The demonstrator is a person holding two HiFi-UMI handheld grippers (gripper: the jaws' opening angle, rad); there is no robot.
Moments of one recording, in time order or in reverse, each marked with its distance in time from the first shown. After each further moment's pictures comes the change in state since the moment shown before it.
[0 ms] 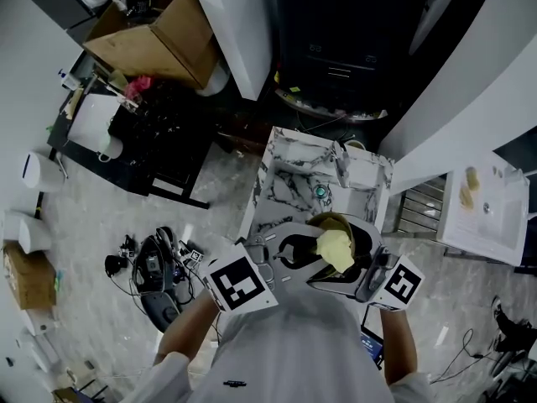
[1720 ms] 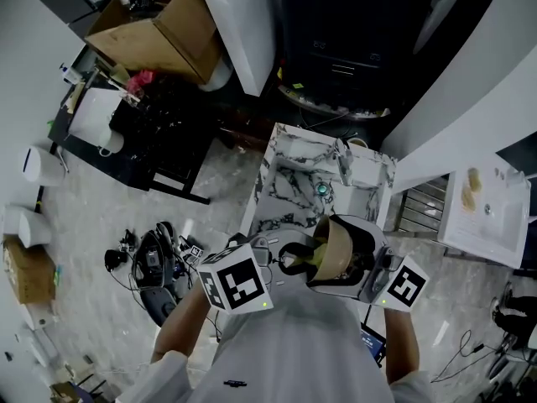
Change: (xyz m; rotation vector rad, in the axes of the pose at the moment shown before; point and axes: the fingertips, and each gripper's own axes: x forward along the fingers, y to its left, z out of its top) left arm -0.005 -0.025 -0.034 0.067 0.182 -0.157; right arm 0.003 0.012 0.007 -0.027 0.030 0.059
